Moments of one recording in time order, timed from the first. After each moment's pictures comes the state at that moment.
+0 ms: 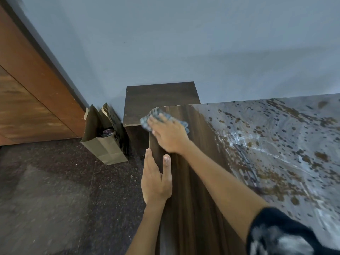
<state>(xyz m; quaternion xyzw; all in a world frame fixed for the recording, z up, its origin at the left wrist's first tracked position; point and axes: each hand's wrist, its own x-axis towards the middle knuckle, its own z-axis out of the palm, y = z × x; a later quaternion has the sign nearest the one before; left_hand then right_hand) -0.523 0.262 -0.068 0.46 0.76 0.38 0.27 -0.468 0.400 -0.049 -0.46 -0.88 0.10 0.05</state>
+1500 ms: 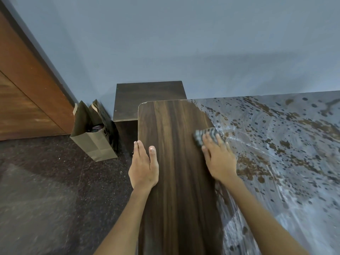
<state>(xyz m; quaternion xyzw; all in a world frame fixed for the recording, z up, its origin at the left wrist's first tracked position) -0.520 0.250 -0.069 0.51 0.77 0.30 0.22 -0.311 0.285 -0.055 -0.67 -0.74 0.08 0.06</state>
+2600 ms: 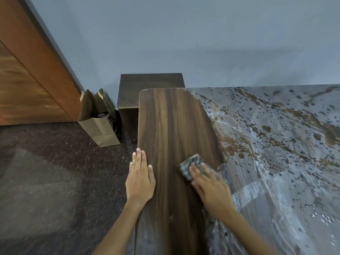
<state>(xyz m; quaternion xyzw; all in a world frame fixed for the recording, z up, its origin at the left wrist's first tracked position) -0.514 0.134 -0.089 0.62 0.75 0.19 0.14 -0.289 0.127 -0.046 -0.57 -0.81 0.11 0.02</state>
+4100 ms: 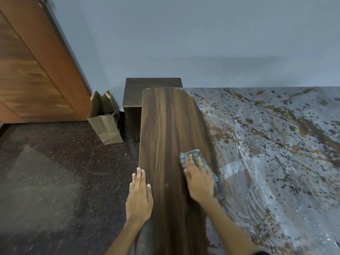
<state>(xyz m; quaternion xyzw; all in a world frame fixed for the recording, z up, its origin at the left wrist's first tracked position) -0.494 -0.004 -0.088 0.59 0.75 0.22 0.19 -0.309 0.070 -0.036 -0.65 -0.74 0.17 0.03</state>
